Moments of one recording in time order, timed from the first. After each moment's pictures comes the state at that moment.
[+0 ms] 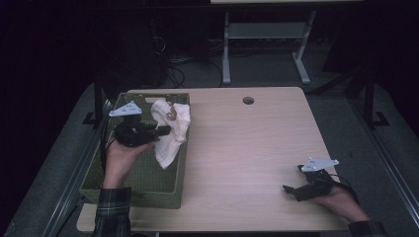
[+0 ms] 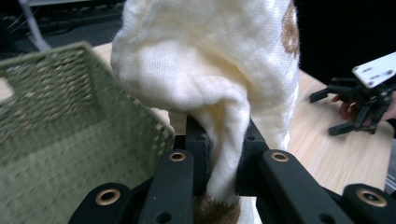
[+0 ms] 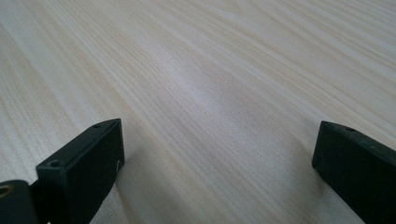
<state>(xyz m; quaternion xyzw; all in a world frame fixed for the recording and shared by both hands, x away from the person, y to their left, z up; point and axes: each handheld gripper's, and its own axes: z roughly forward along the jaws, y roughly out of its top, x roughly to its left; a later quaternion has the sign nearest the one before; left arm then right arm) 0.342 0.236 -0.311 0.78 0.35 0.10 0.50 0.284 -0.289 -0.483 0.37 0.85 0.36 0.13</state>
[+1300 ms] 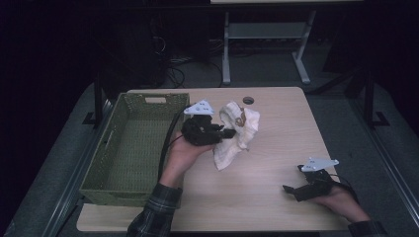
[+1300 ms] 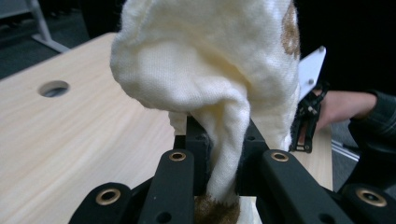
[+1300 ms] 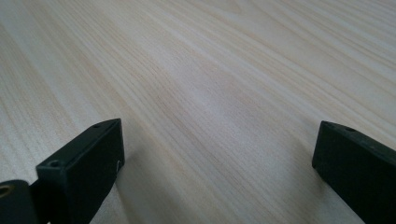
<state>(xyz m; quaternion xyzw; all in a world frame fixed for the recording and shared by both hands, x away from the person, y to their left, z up) 0.347 0.078 -0.315 0.83 0.23 0.04 0.51 0.284 -0.289 -0.483 0.37 0.85 0.36 0.13</state>
